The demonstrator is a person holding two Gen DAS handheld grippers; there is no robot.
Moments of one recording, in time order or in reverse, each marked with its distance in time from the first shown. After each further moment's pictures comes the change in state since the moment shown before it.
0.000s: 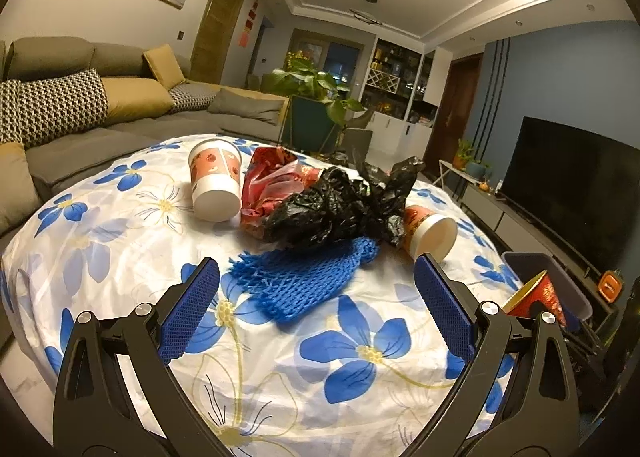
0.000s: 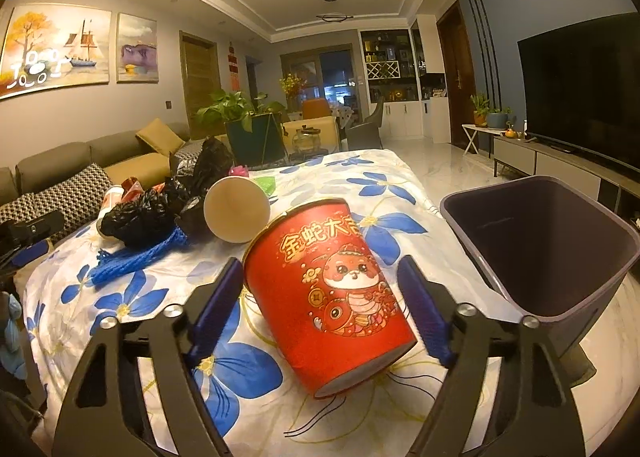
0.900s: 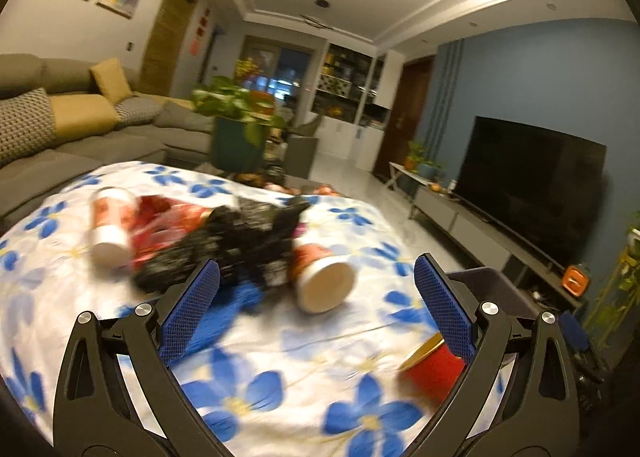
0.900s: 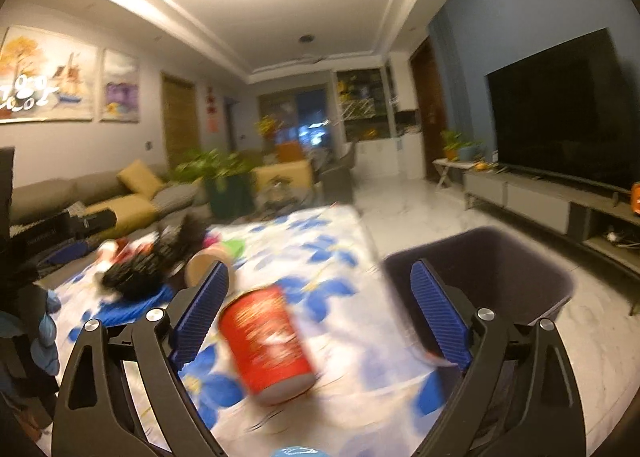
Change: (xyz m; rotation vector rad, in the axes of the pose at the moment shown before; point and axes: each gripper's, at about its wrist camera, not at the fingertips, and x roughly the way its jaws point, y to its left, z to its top) left arm 0.010 -0.082 0.035 0.048 -0.035 -0.156; right arm -0.062 -0.028 0.041 0.024 -0.137 -0.068
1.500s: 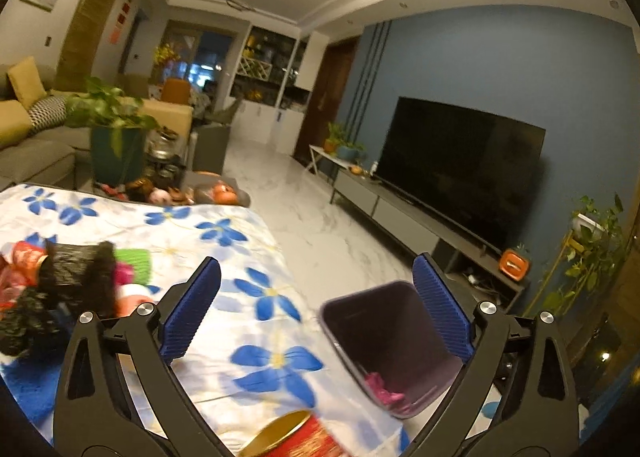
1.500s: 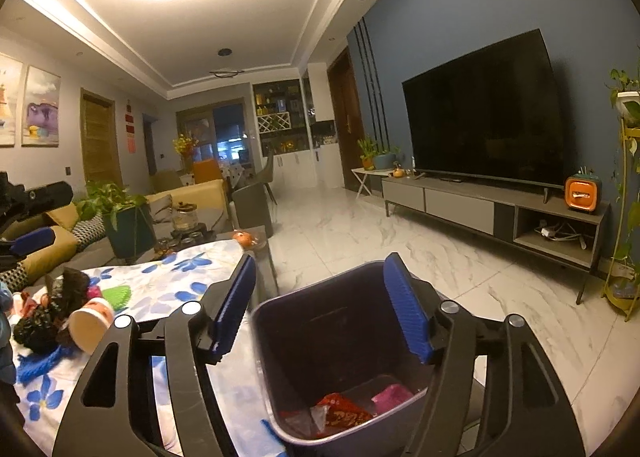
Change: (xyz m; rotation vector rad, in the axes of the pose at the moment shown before) left arm 0.086 -0.133 0.044 0.062 0.074 -0.306; right arm 0.013 -0.094 0.045 0.076 -0.070 -0.315
